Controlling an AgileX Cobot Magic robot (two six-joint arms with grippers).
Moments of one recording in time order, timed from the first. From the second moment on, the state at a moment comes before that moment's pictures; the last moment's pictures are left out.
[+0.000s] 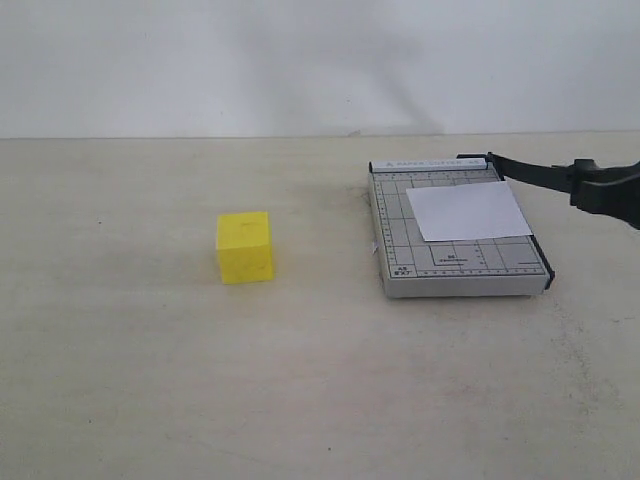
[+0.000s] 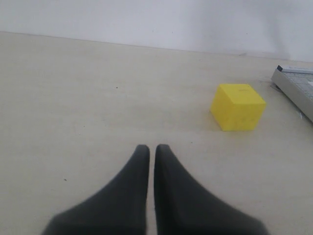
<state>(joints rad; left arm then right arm) -0.10 0.00 0.00 -0.05 0.37 -0.07 0.02 1.20 -0.48 -0.38 -0.22 0.42</state>
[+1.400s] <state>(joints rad) -0.10 0.00 0.00 -0.18 0.22 -0.15 0.01 0.47 -0.40 -0.27 0.38 0.41</state>
